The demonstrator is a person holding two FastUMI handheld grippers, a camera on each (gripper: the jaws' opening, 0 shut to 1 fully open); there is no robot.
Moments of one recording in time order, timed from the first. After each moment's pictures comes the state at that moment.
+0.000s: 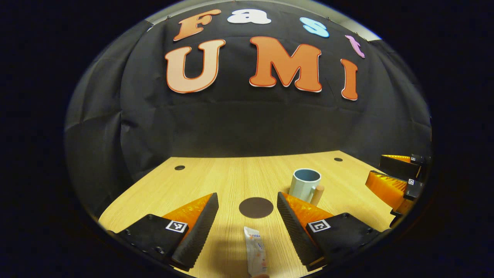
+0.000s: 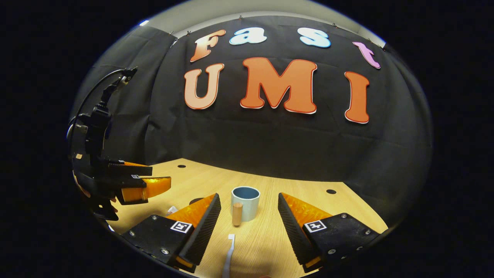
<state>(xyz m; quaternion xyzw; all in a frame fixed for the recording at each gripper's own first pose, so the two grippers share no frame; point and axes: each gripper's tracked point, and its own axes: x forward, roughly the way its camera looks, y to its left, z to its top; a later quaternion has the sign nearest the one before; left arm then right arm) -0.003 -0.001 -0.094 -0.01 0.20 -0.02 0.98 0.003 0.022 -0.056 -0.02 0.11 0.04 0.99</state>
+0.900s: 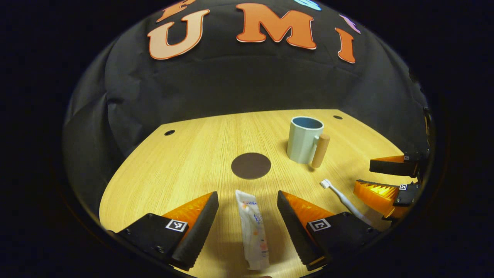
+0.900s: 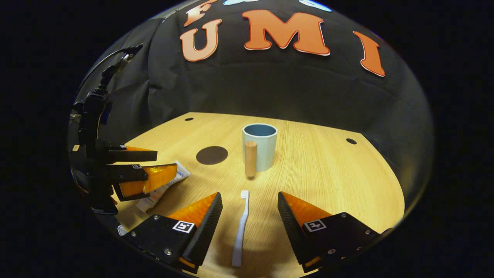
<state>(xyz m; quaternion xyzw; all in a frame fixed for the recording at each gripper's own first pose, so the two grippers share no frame) -0.033 -0.013 -0.177 0.02 0.35 -0.04 0.94 0.009 0.048 -0.143 0.00 0.32 0.08 0.95</state>
